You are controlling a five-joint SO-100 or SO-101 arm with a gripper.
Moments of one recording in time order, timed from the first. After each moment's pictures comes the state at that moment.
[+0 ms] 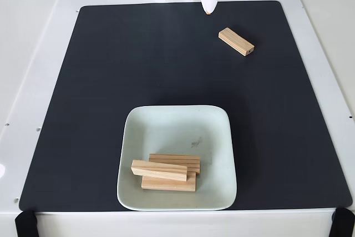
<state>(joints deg) -22.8 116.1 105.0 76.3 1.0</state>
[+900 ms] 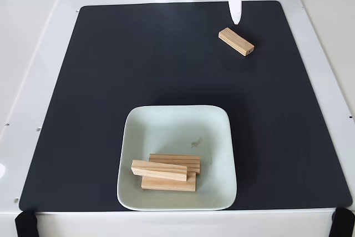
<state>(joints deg) -36.7 121.5 124.9 59.2 35.3</state>
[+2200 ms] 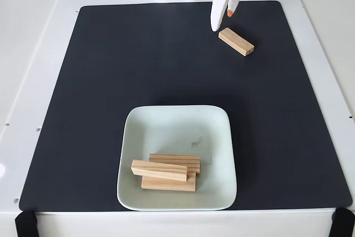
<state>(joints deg) -38.0 104.6 109.6 83.3 68.7</state>
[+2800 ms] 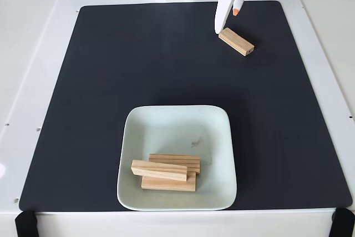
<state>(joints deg) -42.2 105.2 111.4 80.4 68.7</state>
